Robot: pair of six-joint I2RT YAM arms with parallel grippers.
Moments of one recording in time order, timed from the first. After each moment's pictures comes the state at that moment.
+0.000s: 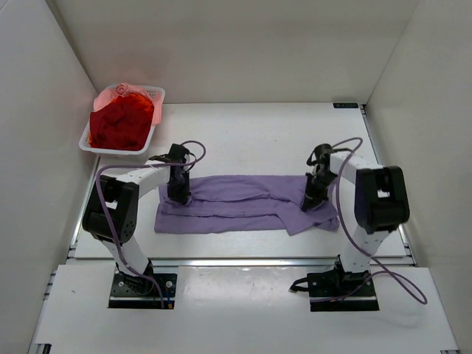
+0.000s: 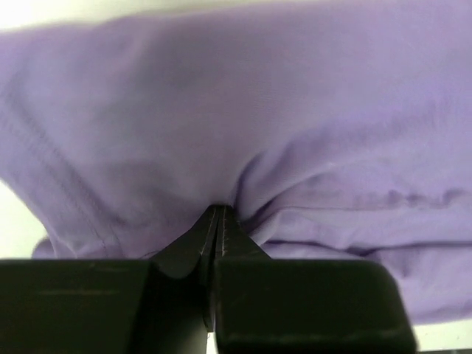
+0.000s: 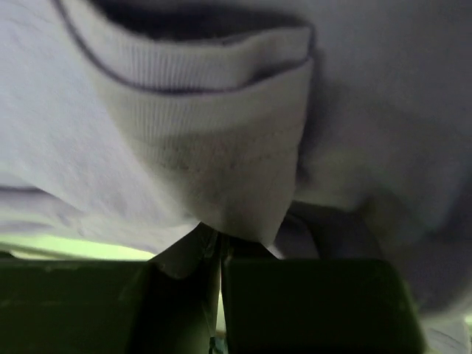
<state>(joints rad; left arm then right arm) -0.30 1.71 1.01 -0.61 -0.01 -0.34 0.10 1.74 1.02 -0.83 -0.25 0.36</state>
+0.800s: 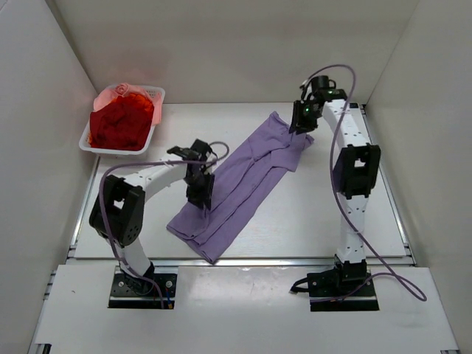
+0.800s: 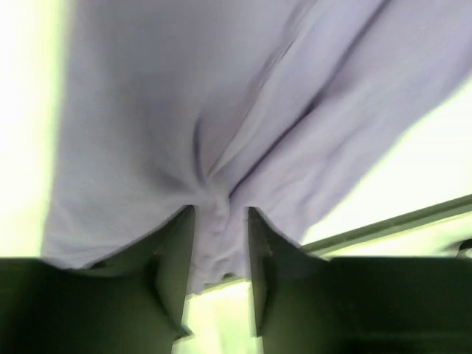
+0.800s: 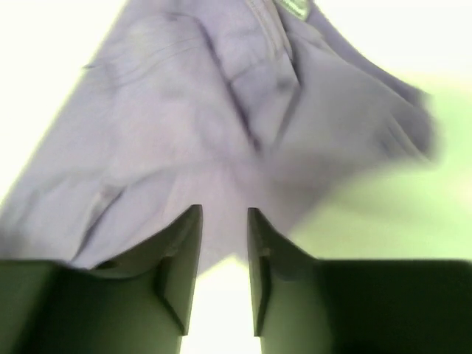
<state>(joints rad) -0.50 1.72 1.17 -0.87 0.18 -0.34 0.10 2.35 2.26 -0.96 -0.30 0.13</state>
